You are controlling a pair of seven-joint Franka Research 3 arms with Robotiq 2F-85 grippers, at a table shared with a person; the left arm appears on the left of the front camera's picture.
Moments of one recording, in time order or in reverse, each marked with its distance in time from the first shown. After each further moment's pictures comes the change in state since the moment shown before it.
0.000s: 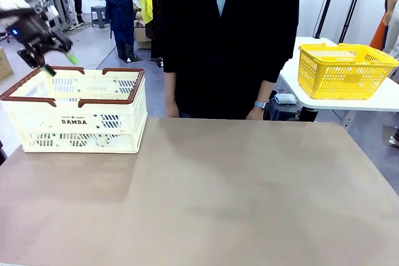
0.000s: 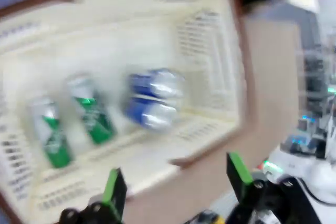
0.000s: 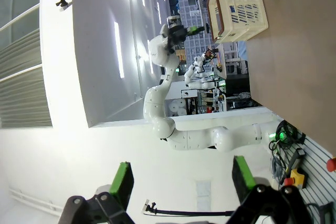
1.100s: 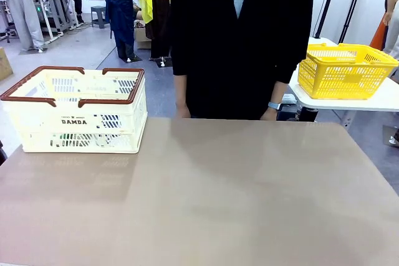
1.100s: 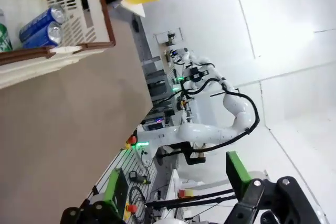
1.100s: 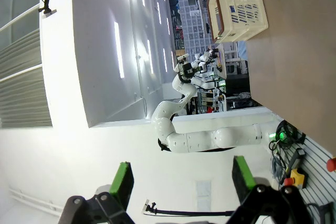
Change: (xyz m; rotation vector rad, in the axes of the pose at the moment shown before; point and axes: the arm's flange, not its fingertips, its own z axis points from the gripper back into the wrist) left arm -0.217 0.156 0.093 -0.790 -0.134 0.056; right arm 0.000 0.000 0.000 0.000 0.000 0.000
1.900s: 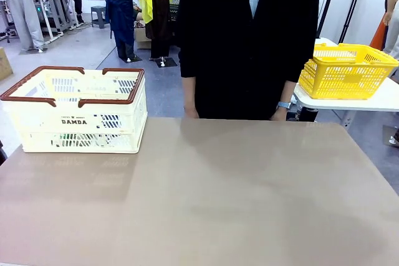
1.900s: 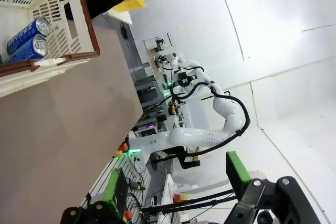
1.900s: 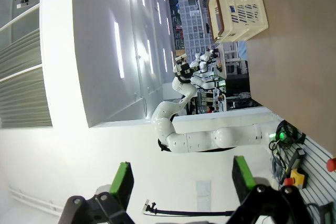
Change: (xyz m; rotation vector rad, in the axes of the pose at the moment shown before) left arm 0.001 -0.008 0.001 -0.045 -0.019 -0.022; right arm 0.000 0.000 0.000 0.000 0.000 0.000
